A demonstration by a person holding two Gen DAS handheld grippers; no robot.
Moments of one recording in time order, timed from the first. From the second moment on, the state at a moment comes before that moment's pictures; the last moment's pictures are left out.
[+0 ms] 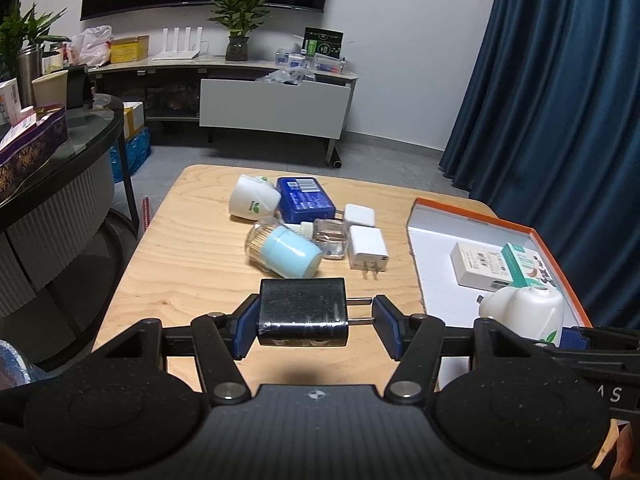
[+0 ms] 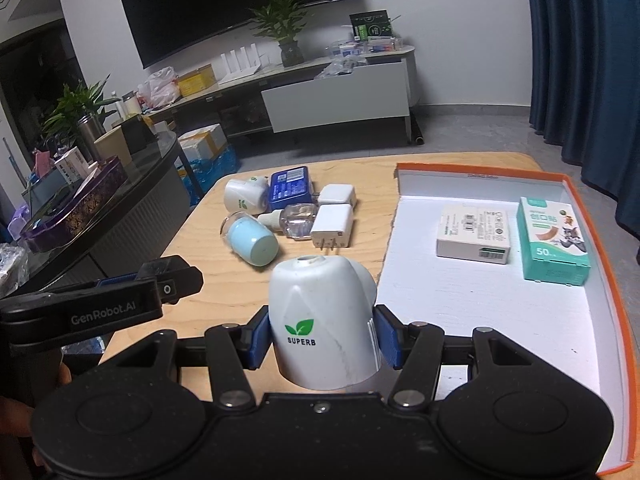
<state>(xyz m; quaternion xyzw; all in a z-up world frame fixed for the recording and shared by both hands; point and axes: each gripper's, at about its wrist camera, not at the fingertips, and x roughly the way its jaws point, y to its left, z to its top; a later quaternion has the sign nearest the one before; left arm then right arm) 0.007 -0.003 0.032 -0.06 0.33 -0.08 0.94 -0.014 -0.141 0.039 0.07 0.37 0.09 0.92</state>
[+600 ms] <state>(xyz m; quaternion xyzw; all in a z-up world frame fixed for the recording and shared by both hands) 0.005 -0.028 0.036 -0.04 0.33 -0.11 0.94 -0.027 -0.170 0.047 0.08 0.36 0.06 0.93</state>
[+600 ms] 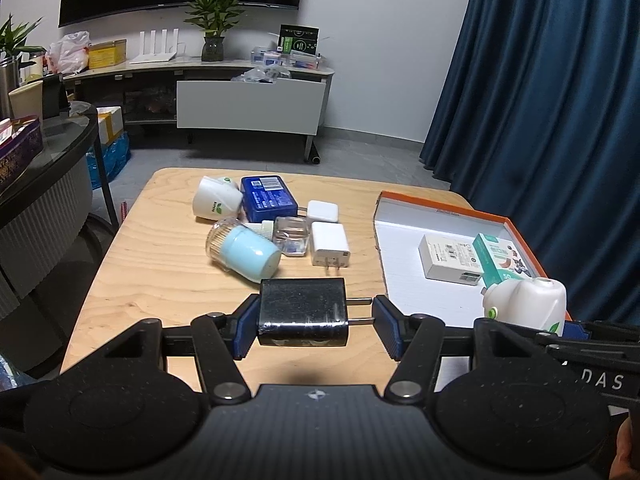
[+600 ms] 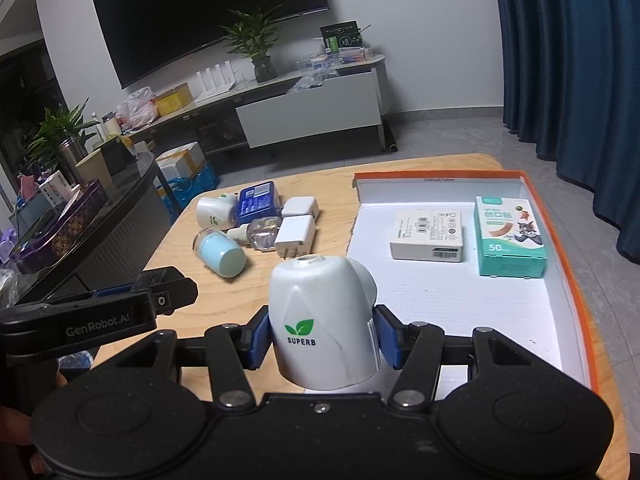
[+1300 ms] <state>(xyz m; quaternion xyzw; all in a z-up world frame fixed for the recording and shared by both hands) 0.004 -0.061 0.039 -0.03 0.34 -0.14 0.93 -0.035 -0.197 0.054 0.10 0.34 0.03 0.93</state>
